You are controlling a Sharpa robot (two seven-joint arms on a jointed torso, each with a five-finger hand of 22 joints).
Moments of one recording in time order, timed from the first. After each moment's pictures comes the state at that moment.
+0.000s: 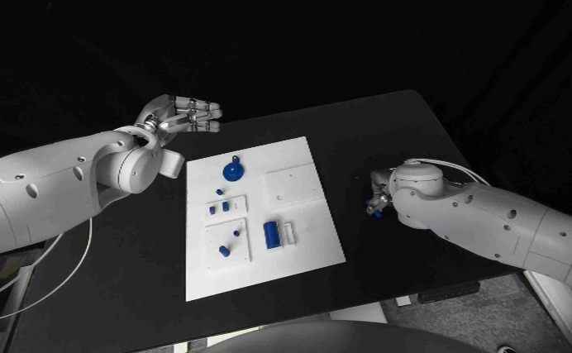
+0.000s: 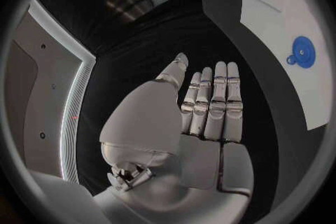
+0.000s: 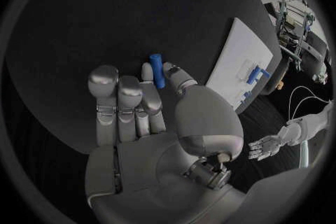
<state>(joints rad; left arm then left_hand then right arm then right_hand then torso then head) 1.26 -0.78 -0.13 1.23 -0.20 -0.24 0.30 1.39 -0.02 0.10 -0.03 0.08 1.02 0.15 0.06 0.06 1.14 0.12 0.06 0.06 1.19 0.11 0.07 0.08 0.07 1.05 0.09 0.08 0.20 0.87 -0.78 0.20 1.38 -1.68 0.23 -0.70 1.11 -0.04 0.32 -0.18 0.36 1.16 0.08 0.07 0.61 1.39 -0.02 1.11 1.31 1.45 -0.08 1.00 1.06 0.05 1.47 -0.11 0.77 1.31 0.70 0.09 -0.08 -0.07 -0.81</state>
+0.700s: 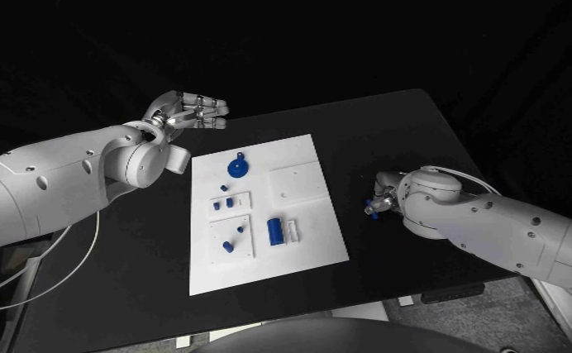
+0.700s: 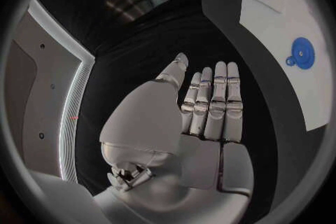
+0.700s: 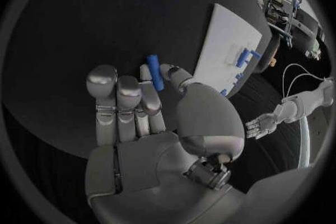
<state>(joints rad) 1.26 -0.78 -0.13 1.24 -0.20 -0.24 0.29 1.39 -0.02 0.10 -0.03 0.08 1.02 0.15 0.06 0.06 1.14 0.12 0.06 0.06 1.19 0.11 0.07 0.08 0.07 1.05 0.09 0.08 0.20 0.84 -0.83 0.20 1.46 -1.53 0.05 -0.70 1.09 -0.03 0.38 -0.13 0.57 1.22 0.06 0.06 0.19 1.39 -0.02 1.12 1.31 1.45 -0.07 1.01 1.05 0.04 1.47 -0.11 0.77 1.31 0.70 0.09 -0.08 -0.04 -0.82</state>
